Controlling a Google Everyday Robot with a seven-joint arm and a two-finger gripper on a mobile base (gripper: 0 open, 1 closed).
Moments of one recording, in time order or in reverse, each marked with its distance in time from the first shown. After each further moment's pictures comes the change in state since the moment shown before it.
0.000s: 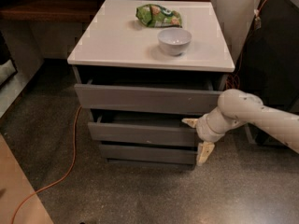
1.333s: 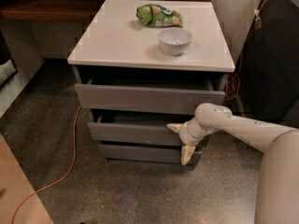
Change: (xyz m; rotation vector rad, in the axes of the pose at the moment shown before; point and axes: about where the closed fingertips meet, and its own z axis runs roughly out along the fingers) arm 0.013 -0.041 0.115 0.030 0.001 -0.133
